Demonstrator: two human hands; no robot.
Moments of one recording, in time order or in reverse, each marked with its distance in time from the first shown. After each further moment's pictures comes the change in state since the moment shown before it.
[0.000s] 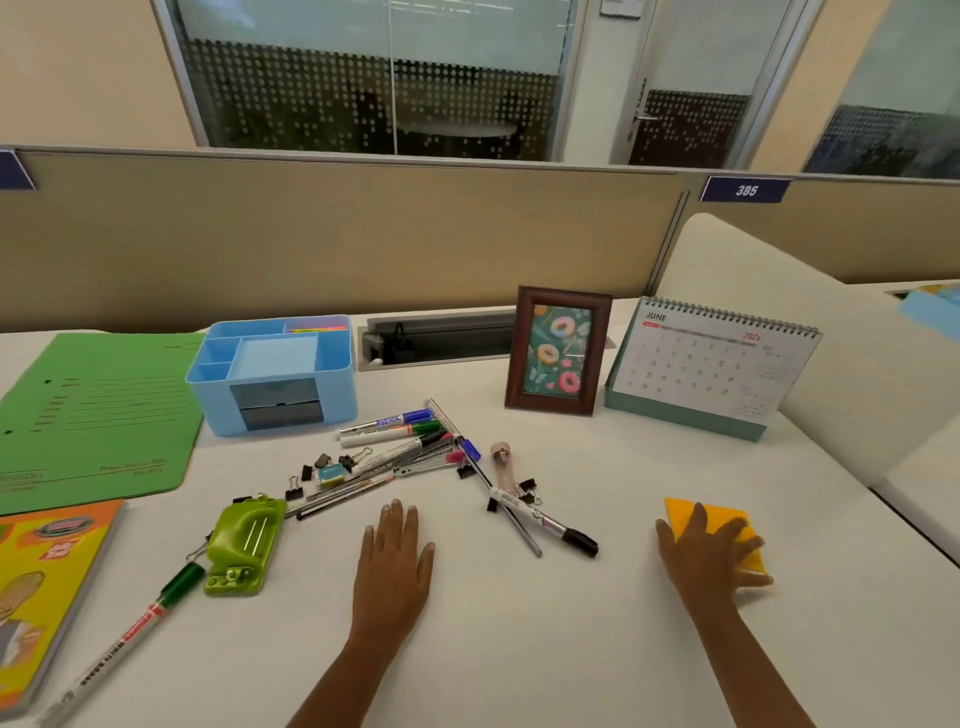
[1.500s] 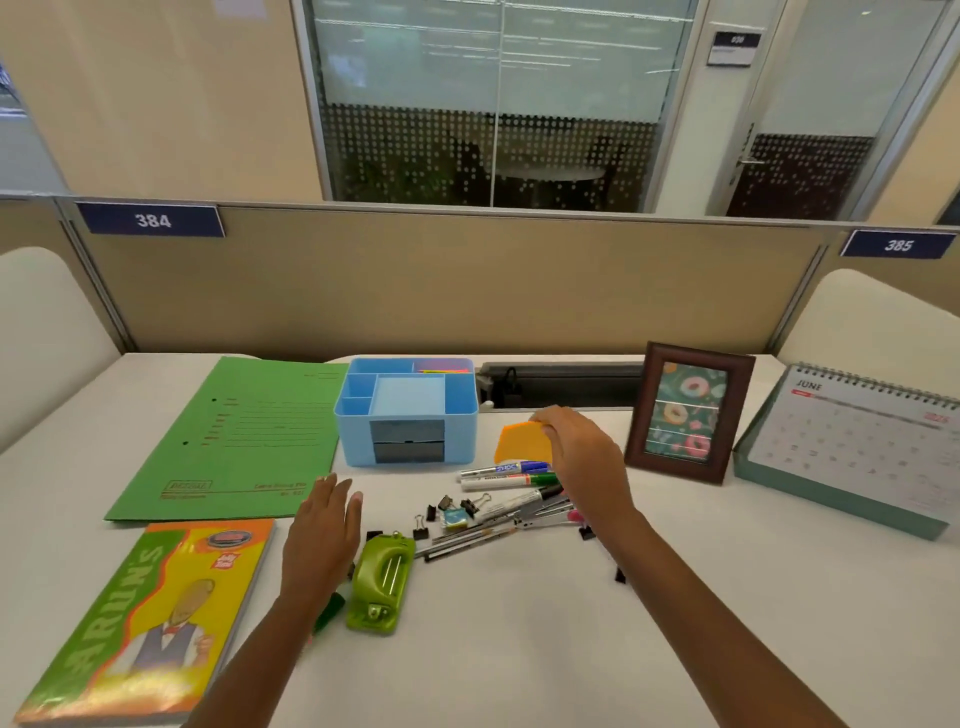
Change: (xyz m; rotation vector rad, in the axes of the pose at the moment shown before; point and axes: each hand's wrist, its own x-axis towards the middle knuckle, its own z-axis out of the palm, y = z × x) left_hand 0.029 -0.167 -0.116 -0.222 0.324 -0.318; right_hand -0.106 -0.262 -0.025 0.453 0.263 -1.232
